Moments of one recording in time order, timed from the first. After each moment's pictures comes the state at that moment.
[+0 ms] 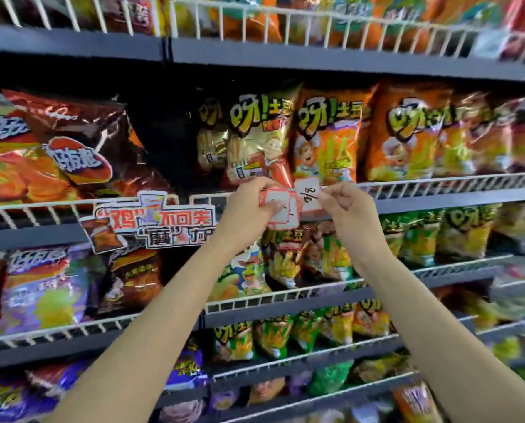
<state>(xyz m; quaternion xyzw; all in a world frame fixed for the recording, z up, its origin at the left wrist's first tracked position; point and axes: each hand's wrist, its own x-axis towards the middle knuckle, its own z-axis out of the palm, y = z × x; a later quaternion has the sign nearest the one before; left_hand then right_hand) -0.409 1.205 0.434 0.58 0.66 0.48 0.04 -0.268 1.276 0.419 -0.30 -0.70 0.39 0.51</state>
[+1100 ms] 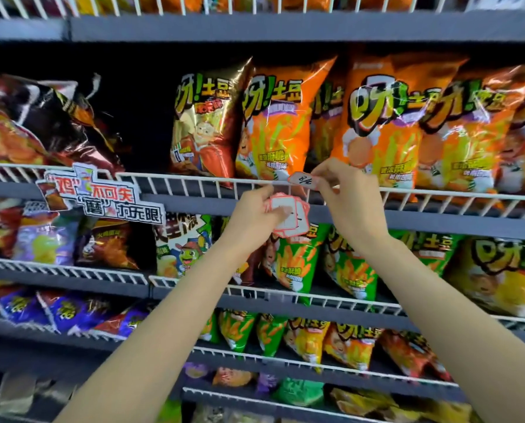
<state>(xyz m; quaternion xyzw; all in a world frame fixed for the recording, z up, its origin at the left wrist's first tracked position) -0.270 1.338 0.410 0.40 0.76 0.52 0.07 -0.181 1.462 0.419 -0.13 -0.86 0.14 0.48</state>
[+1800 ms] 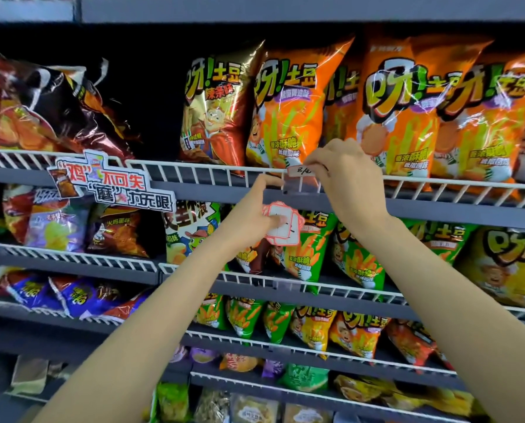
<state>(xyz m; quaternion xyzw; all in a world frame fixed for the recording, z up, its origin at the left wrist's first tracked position) -0.287 1.317 0.395 0.42 0.77 0.47 0.14 -0.202 1.457 0.423 -0.10 -0.87 -0.07 0.48</state>
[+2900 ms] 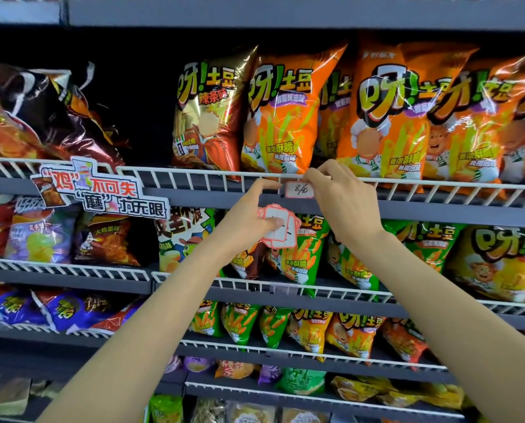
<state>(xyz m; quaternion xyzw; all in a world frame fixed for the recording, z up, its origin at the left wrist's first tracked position) -0.300 1.318 0.392 0.43 0.76 0.46 0.14 -0.202 1.463 0.397 -0.15 -0.87 -0.19 0.44</state>
